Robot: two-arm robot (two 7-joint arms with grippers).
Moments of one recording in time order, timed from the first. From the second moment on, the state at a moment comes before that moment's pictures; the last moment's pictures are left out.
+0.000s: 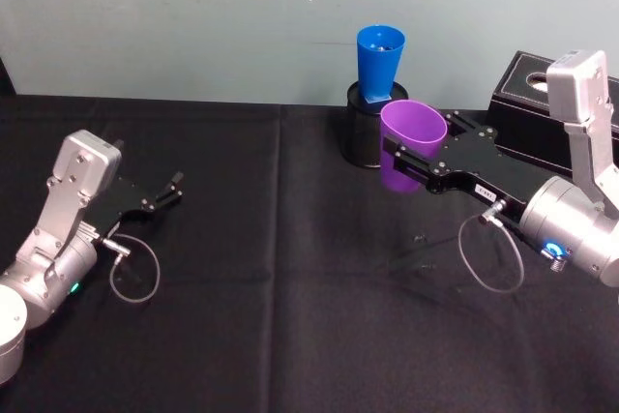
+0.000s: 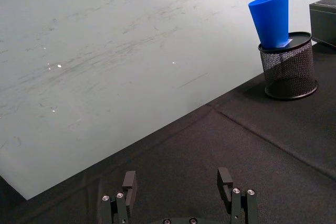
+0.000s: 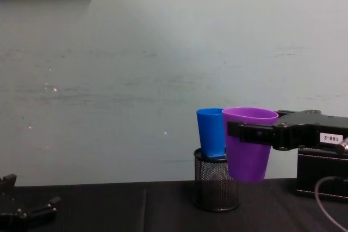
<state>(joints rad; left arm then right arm) -0.20 0.60 0.45 -1.41 -0.25 -0.12 0.03 0.27 0.45 -0.35 -1.61 0.41 0.13 0.44</state>
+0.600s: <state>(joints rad) -0.20 0.60 0.45 -1.41 -0.25 -0.12 0.03 0.27 0.45 -0.35 -1.61 0.41 0.13 0.44</state>
